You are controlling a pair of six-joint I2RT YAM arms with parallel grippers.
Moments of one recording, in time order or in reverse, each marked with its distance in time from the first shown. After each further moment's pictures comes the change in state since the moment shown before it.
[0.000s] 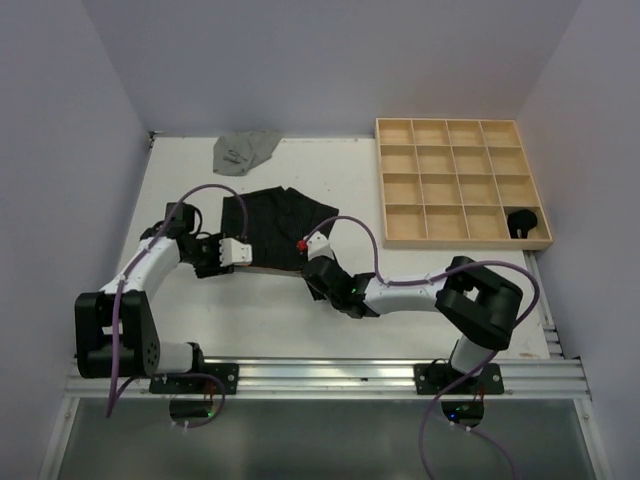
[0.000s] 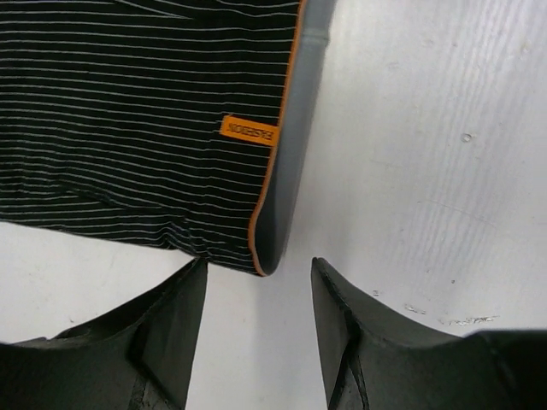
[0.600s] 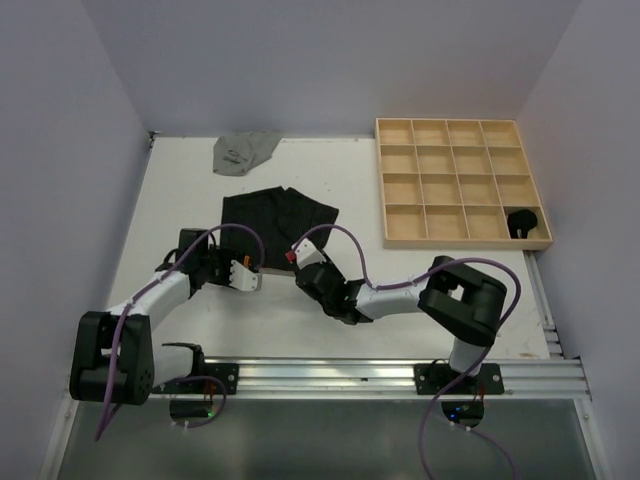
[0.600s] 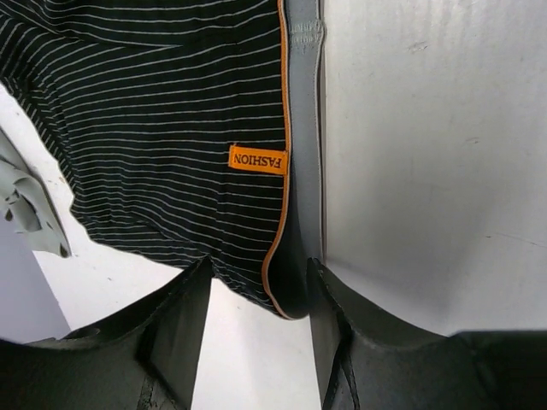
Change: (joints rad) left arm -0.117 -0.142 -0.333 0.459 -0.138 0.160; right arm 0.050 0.076 -0.008 0.153 0.179 -0.257
